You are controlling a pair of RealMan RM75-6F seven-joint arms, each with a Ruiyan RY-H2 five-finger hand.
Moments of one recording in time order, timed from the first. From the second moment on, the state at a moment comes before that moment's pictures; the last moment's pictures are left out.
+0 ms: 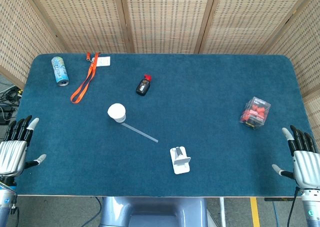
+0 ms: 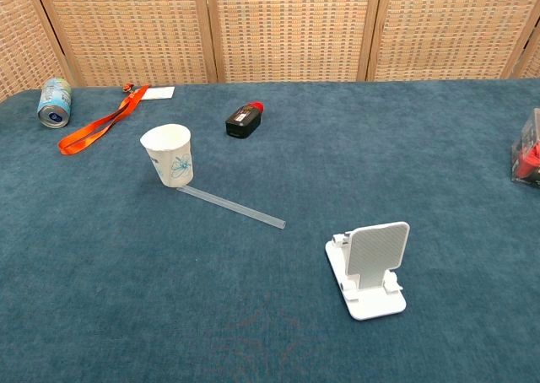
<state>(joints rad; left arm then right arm) -0.19 -1.15 0.00 -1.72 1.41 1.52 0.24 0.06 -1.10 0.09 -1.65 -1.45 1.48 -0.03</state>
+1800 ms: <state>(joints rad) -0.74 -1.40 -0.24 -1.48 1.31 0.89 0.33 0.07 -1.09 0.14 -1.57 -1.32 1.42 0.08</state>
